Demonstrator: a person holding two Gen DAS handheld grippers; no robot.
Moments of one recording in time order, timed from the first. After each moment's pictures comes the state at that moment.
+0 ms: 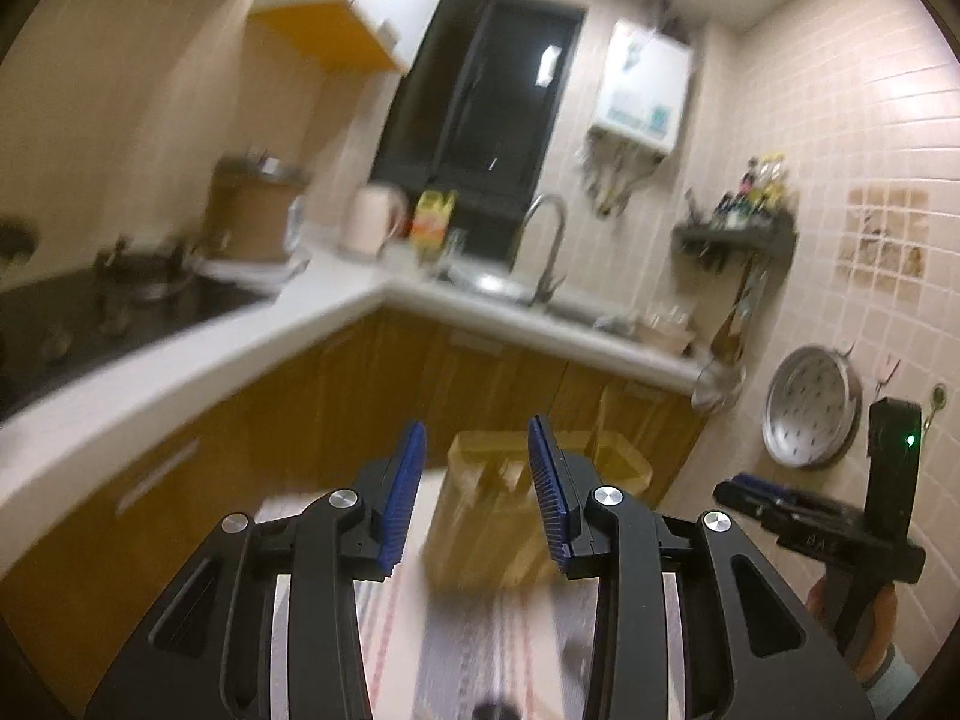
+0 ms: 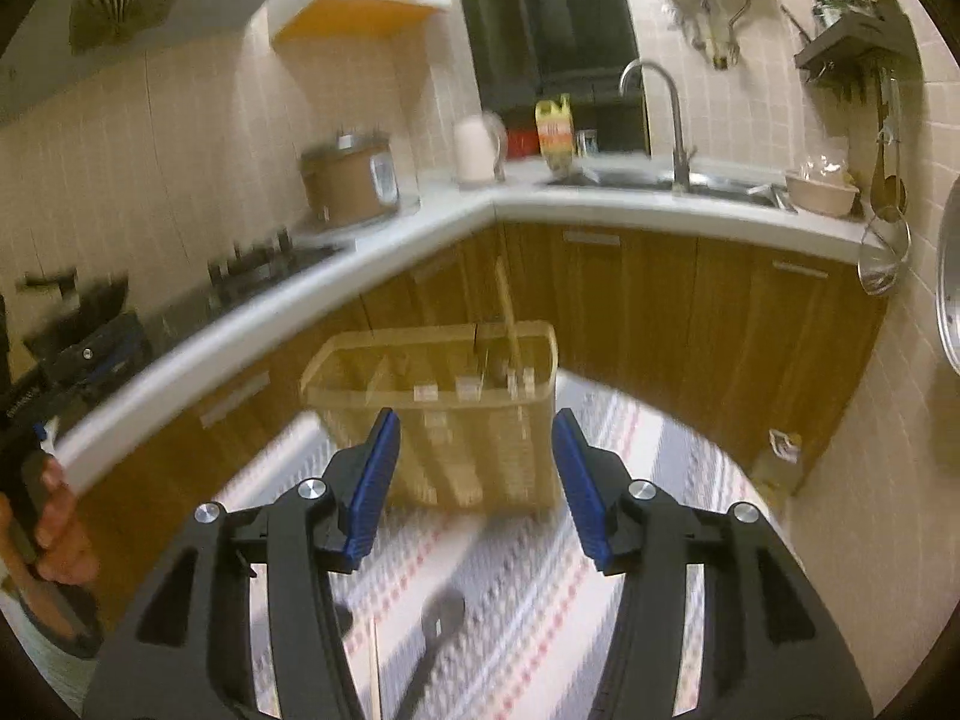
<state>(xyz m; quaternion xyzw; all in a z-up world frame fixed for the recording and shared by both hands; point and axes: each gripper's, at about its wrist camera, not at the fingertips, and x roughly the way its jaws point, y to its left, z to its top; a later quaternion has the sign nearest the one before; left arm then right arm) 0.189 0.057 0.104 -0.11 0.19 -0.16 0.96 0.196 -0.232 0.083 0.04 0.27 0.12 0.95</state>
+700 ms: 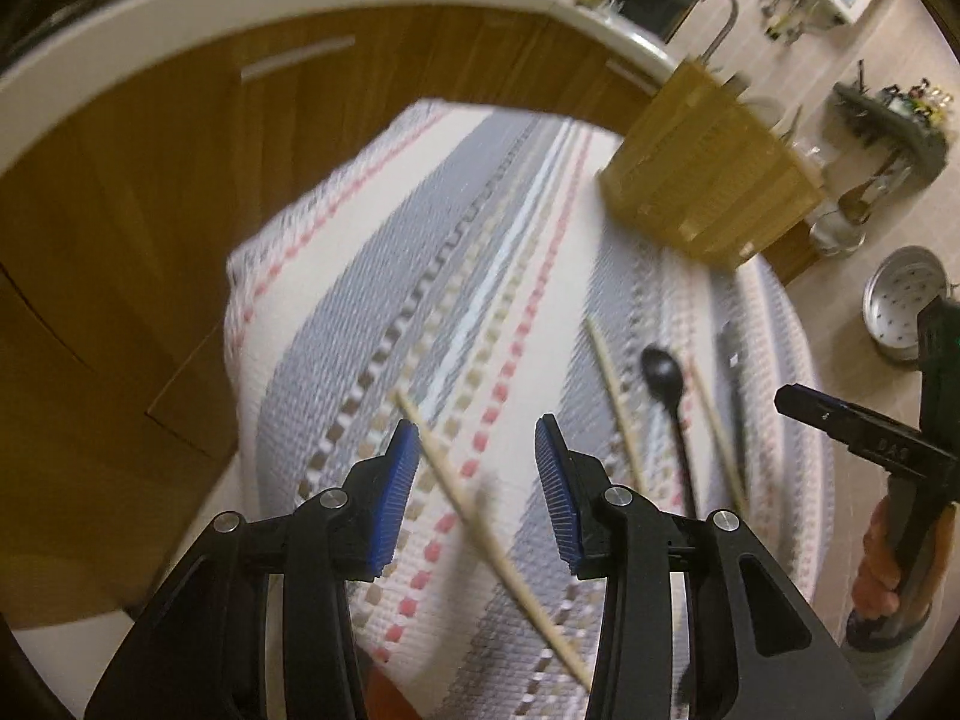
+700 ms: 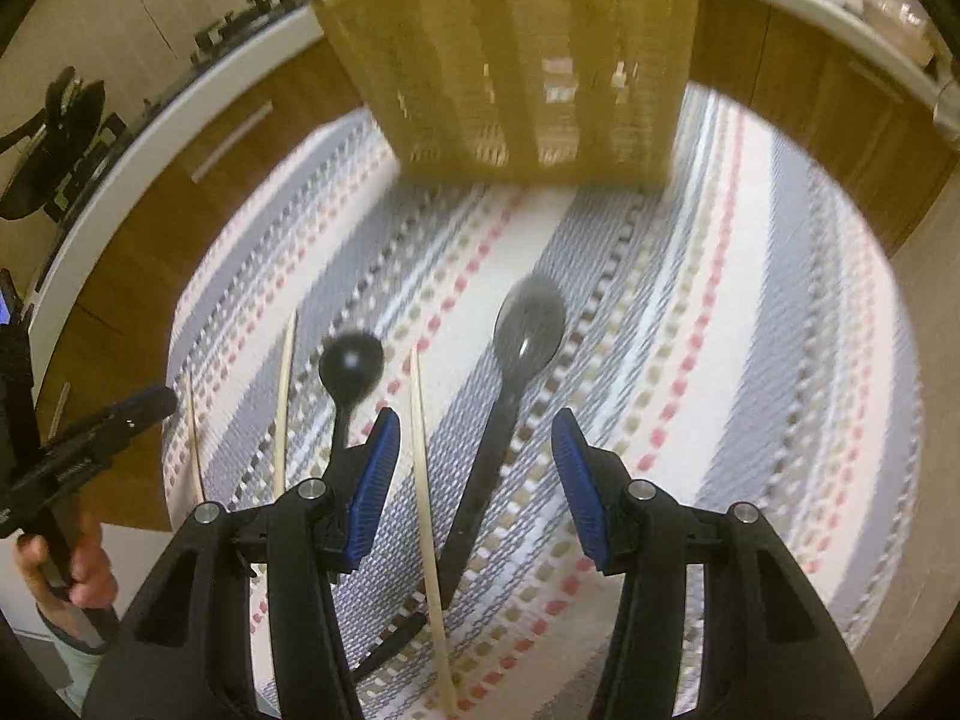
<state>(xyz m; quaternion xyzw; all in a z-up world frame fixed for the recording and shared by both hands) 0.151 0.122 -0.070 -0.17 0.49 -0.06 0.85 0.192 -0.175 -0.049 0.02 0.54 0.15 0.83</state>
